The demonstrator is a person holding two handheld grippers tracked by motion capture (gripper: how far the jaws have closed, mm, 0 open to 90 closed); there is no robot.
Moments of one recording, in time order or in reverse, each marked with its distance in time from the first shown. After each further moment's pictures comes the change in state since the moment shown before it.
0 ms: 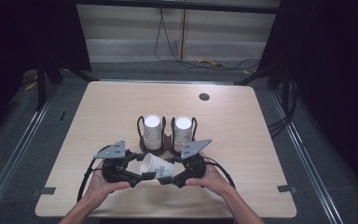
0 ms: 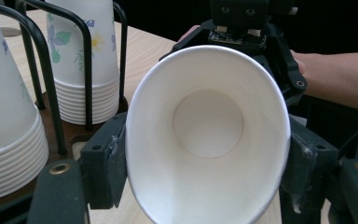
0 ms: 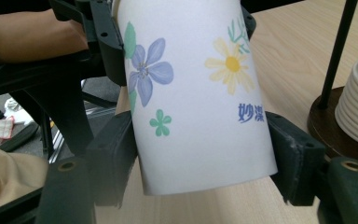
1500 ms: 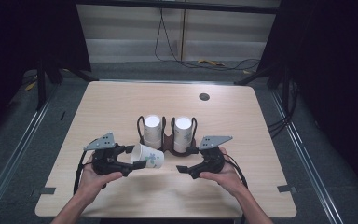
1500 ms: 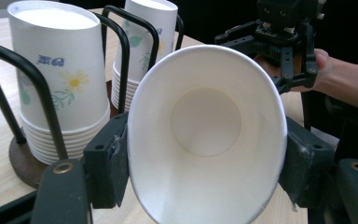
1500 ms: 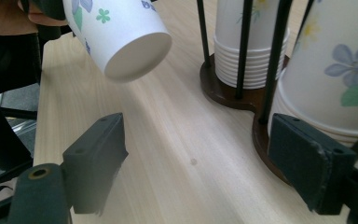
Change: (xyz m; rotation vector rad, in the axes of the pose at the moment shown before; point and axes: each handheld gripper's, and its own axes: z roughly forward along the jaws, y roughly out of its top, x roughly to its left) left arm 0.016 0.007 -0.026 -0.012 0.138 -0.079; right arm -0.008 -0.009 -0.050 0.039 -0.320 0.121
